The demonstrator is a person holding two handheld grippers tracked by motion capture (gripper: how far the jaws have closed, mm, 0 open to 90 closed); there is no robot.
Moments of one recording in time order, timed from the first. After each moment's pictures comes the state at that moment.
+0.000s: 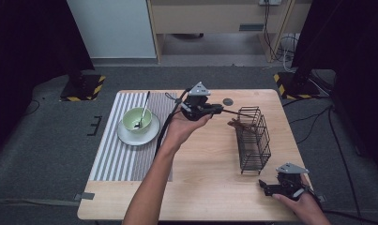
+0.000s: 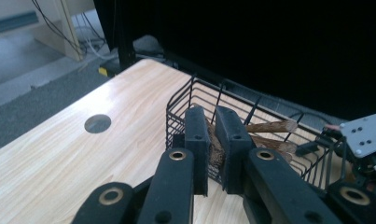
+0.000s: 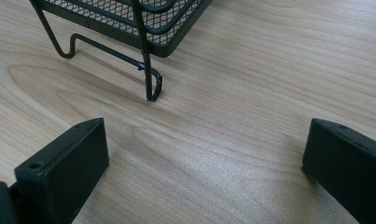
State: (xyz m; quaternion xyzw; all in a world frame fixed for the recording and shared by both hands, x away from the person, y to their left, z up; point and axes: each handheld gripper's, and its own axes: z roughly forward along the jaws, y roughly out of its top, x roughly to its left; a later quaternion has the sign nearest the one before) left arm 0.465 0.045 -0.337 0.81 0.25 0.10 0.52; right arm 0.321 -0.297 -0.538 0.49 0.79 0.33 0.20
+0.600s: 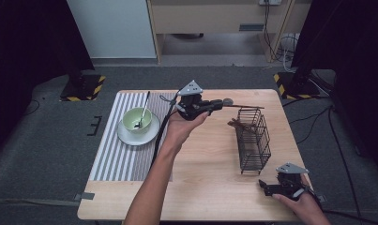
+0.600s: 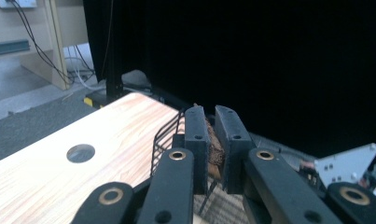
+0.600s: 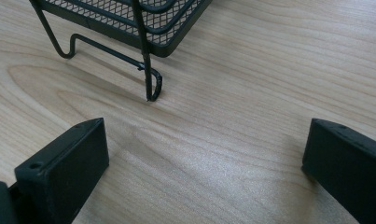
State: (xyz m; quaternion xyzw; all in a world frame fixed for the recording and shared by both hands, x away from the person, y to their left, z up) left arm 0.464 0.052 -0.340 0.75 0.26 0.08 0.60; right arm 0.321 -0.297 -0.538 0.49 0.79 0.33 0.20
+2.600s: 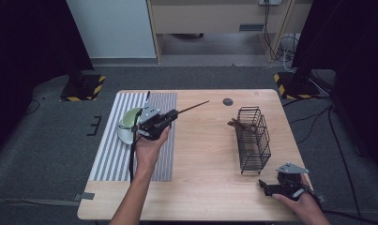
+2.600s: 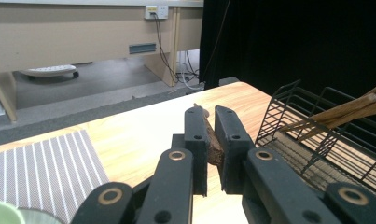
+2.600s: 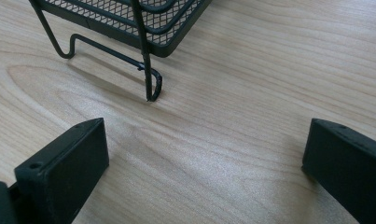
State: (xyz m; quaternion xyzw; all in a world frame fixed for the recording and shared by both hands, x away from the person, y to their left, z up) left arm 0.414 0.158 -0.386 0.69 0.39 0.24 0.55; right arm 0.321 -0.297 -0.538 0.49 0.79 0.33 0.20
